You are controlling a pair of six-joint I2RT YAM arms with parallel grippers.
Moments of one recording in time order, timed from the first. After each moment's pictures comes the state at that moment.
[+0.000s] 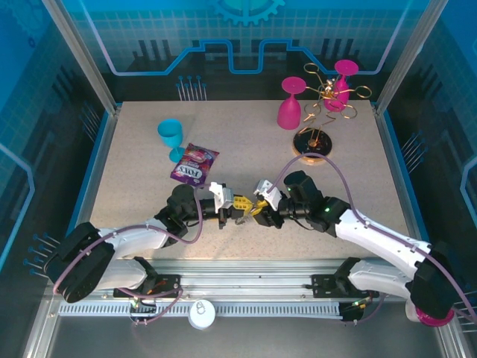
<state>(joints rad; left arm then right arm) -0.67 1.27 0.39 0.85 0.70 0.02 0.74 1.10 0.70 -0.27 -0.43 -0.13</state>
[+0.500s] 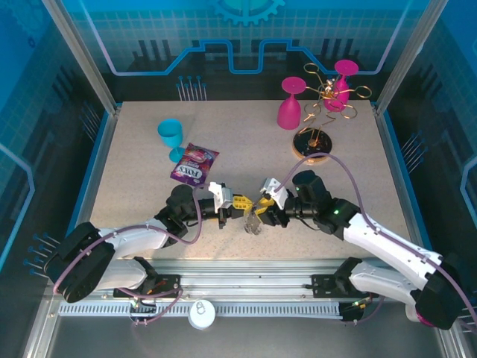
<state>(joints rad) -0.67 1.27 0.39 0.87 0.70 0.01 0.70 1.00 0.70 -0.32 -0.42 -0.16</state>
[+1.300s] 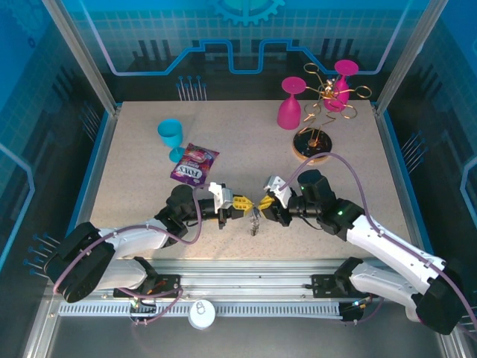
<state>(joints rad) -0.67 1.27 0.39 0.87 0.71 0.01 0.67 0.97 0.69 -0.30 -0.46 -0.15</state>
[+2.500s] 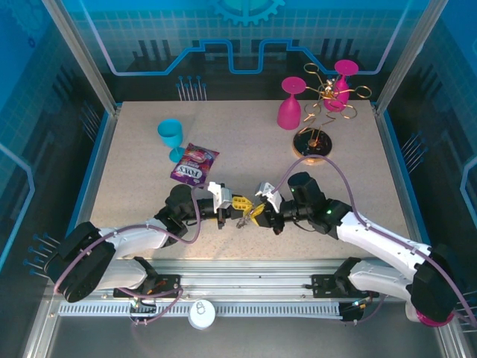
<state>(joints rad) -0.66 1.27 0.39 0.89 0.74 -0.01 0.71 1.07 0.65 -0.20 -0.61 -0.06</state>
